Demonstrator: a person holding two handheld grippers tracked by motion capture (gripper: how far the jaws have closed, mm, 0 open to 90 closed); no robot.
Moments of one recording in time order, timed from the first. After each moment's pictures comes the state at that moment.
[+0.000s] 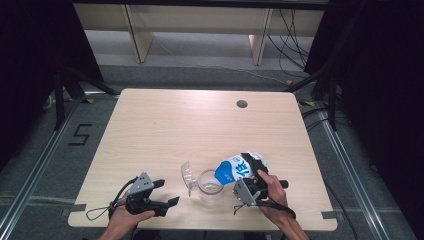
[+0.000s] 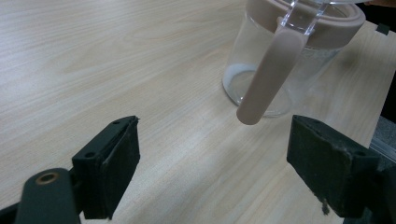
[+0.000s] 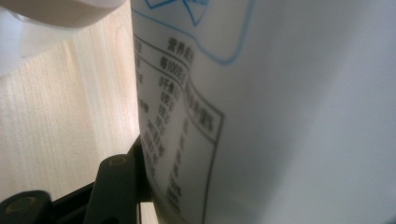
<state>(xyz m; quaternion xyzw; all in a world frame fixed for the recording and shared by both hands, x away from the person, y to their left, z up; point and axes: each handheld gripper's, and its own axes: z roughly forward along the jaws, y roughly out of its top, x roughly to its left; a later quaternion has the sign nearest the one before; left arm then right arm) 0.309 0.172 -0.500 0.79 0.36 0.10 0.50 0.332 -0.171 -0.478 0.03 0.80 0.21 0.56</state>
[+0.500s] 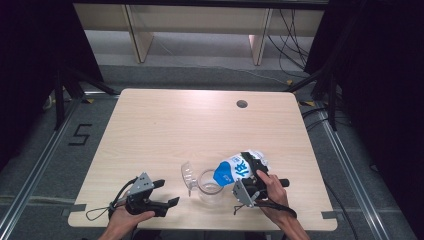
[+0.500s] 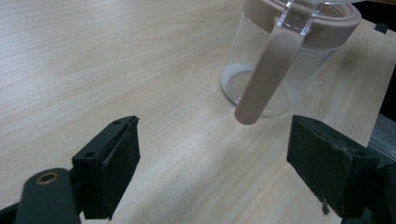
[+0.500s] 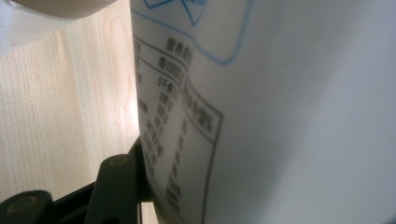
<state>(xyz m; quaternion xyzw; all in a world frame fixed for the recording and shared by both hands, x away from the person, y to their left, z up) 0.308 0.171 -0.500 0.79 0.36 0.10 0.50 0.334 -0.170 -0.475 -0.02 0.79 0.19 0.58</state>
